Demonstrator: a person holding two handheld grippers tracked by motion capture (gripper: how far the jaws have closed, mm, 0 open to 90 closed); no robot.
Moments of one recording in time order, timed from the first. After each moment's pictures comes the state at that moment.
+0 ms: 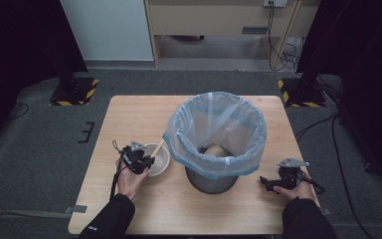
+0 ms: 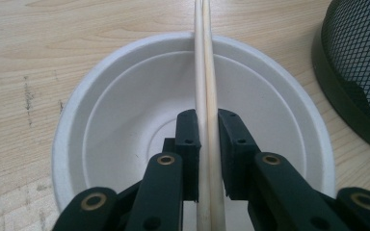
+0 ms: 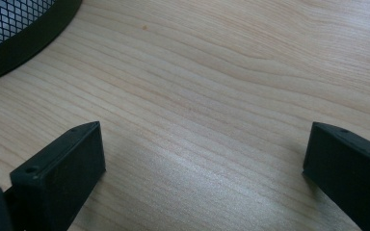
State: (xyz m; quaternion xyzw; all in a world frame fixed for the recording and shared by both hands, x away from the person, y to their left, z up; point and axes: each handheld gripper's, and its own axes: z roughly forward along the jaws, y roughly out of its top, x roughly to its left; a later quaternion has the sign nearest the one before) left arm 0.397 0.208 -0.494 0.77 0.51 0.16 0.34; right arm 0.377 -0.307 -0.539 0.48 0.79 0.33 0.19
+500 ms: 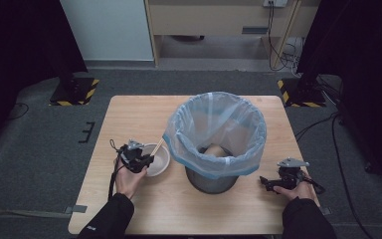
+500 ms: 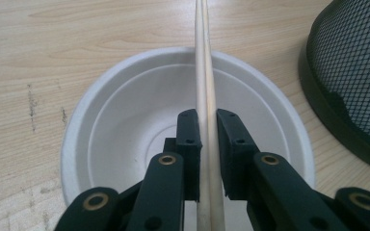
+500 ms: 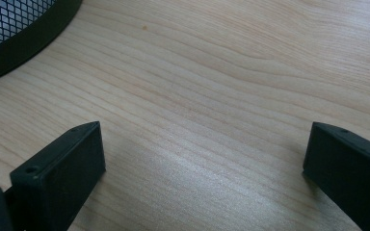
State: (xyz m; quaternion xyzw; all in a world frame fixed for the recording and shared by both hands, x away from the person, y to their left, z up) left arm 0.395 0.212 -0.483 0.76 0.51 0.15 0.36; right arm 0.377 -0.307 -0.539 0.48 0.79 0.33 0.19
